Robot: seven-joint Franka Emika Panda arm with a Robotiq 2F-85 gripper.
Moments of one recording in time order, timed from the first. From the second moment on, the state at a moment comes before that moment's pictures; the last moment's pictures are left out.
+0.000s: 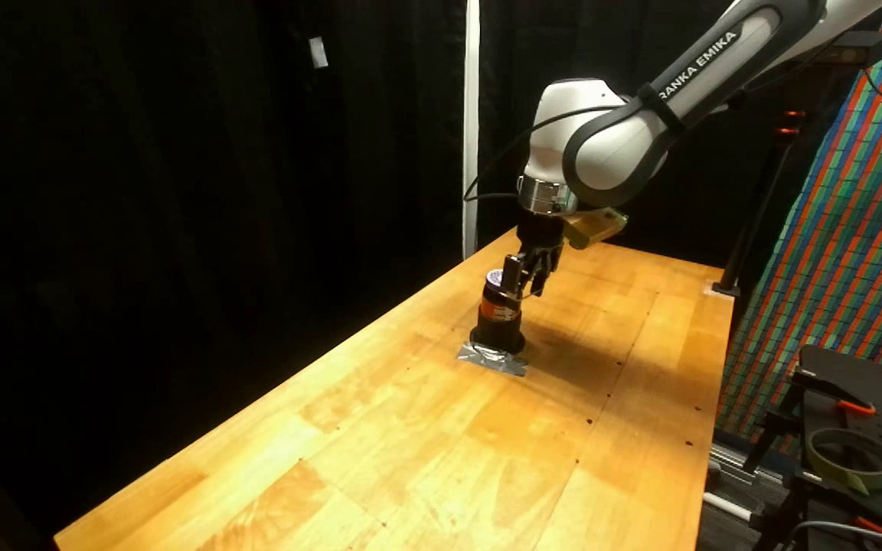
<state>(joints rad) 0.10 0.44 0.05 -2.00 0.04 2.55 0.17</state>
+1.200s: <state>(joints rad) 0.67 0.32 -0.60 -2.42 -0.38 3.41 0.53</state>
